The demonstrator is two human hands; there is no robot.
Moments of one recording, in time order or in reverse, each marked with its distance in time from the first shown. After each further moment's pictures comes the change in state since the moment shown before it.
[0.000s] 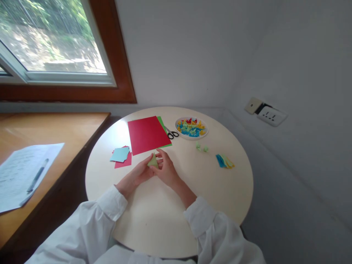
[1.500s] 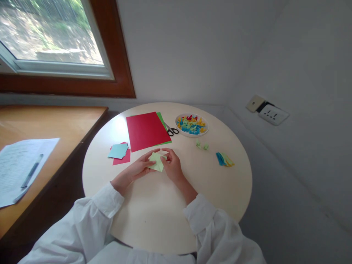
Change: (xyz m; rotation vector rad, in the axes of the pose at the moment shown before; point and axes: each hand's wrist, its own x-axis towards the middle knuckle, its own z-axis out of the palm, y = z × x) left_hand -0.010 0.008 -0.004 0.344 0.091 0.093; right_hand 0.003 0.027 -0.010 0.139 0.145 0.059
